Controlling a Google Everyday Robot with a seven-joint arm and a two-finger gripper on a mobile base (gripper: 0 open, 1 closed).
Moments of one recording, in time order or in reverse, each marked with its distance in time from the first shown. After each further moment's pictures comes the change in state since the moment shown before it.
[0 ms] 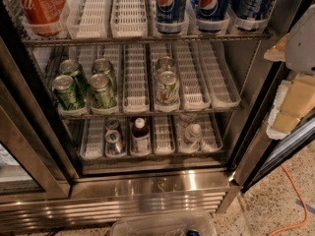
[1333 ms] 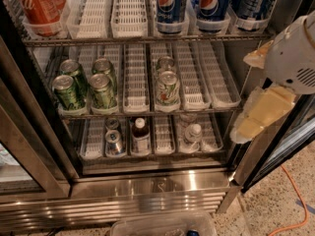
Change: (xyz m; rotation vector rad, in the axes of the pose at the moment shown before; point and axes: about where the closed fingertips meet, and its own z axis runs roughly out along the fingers) arm -0.049 0.018 0.010 0.031 -0.226 0.077
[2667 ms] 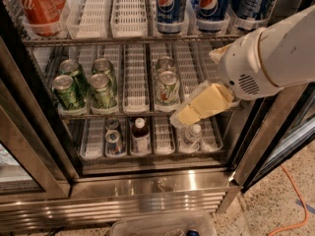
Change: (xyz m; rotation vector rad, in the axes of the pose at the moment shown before) arm -0.079 0.003 0.034 0.083 -0.306 0.165
